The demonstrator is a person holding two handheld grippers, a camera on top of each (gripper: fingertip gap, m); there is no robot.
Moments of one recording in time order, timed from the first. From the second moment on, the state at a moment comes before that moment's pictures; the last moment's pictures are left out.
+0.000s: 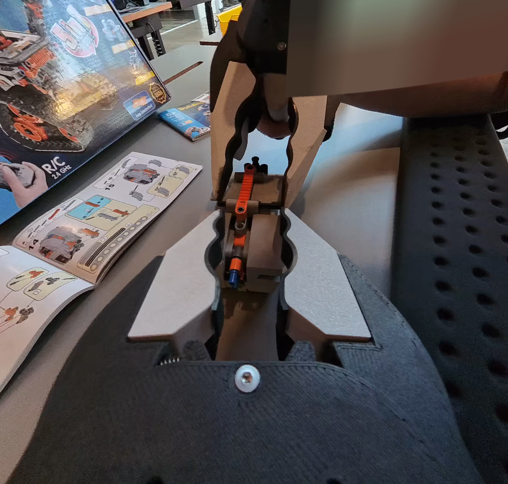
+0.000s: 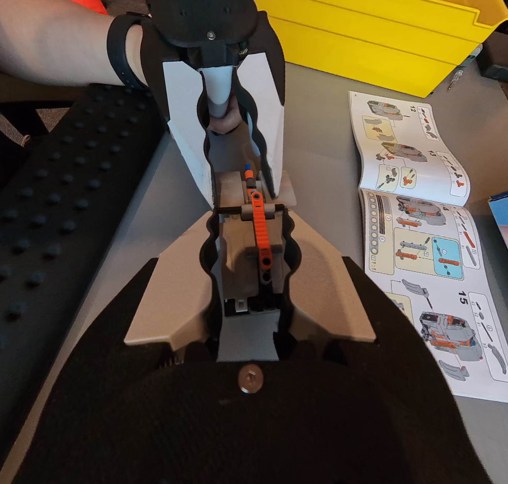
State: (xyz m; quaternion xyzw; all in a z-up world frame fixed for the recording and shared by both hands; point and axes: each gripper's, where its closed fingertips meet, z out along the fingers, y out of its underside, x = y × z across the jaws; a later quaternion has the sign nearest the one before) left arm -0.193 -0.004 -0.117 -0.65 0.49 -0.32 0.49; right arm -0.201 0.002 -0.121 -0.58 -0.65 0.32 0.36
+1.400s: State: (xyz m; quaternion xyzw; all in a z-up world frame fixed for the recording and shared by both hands) left arm -0.189 -0.006 -0.117 -0.64 0.49 -0.34 0.48; right arm -0.202 -0.002 -0.120 -0.56 -0.66 0.32 0.39
